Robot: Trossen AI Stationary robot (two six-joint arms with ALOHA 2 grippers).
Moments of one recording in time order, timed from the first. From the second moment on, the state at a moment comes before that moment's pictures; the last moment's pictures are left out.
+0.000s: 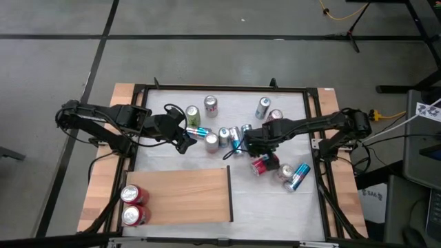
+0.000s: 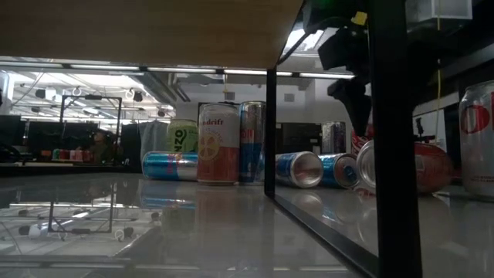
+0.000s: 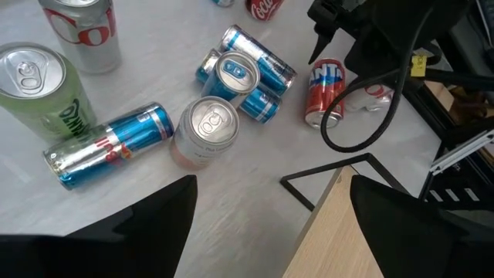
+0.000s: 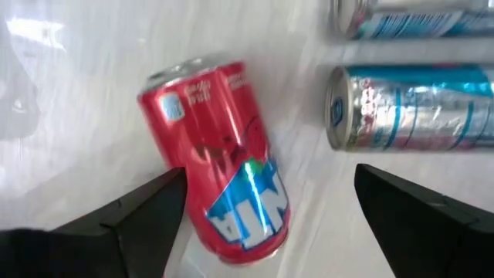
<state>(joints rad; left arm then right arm) -0.16 1.22 1.32 -0.93 -0.29 -0.96 0.04 1.61 1.19 -1.04 -0.13 -0.21</state>
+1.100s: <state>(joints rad) -0.16 1.22 1.32 -0.93 -0.29 -0.93 0.18 1.74 1.14 -0.93 -0.18 -0.14</state>
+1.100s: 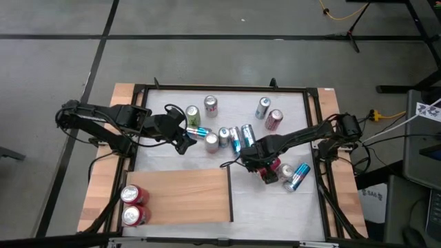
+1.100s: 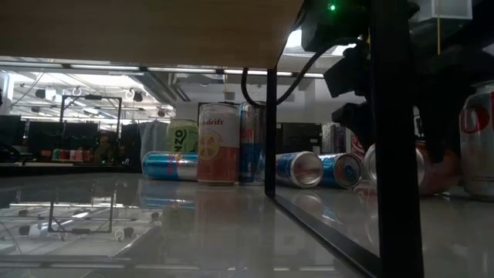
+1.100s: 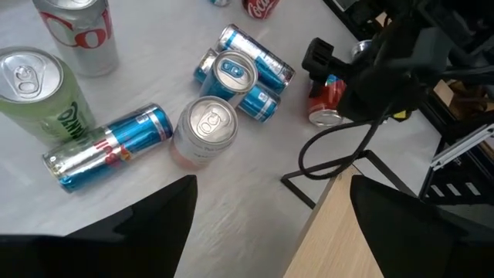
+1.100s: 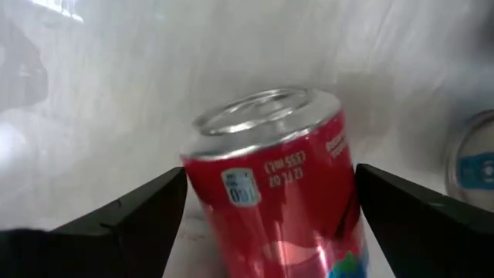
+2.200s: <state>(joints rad) -0.16 1.22 1.32 -0.93 -0.27 -0.92 0.18 1.74 1.16 -1.03 0.03 -0.19</state>
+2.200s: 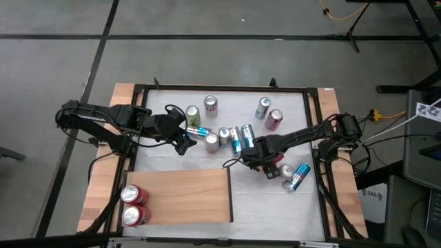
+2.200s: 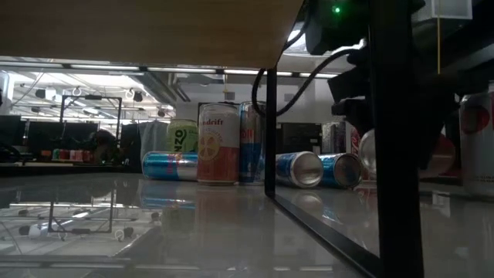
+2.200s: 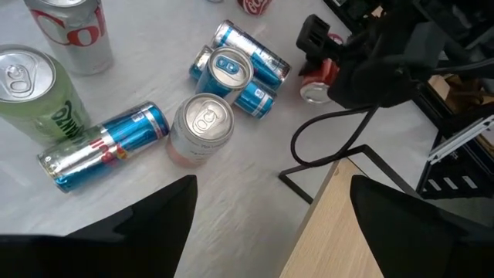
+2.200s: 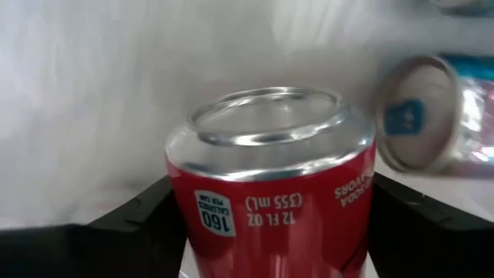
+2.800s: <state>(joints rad) -0.15 1.22 1.32 -0.85 -0.27 -0.83 0.18 1.74 1.35 -1.44 0.51 -0.40</state>
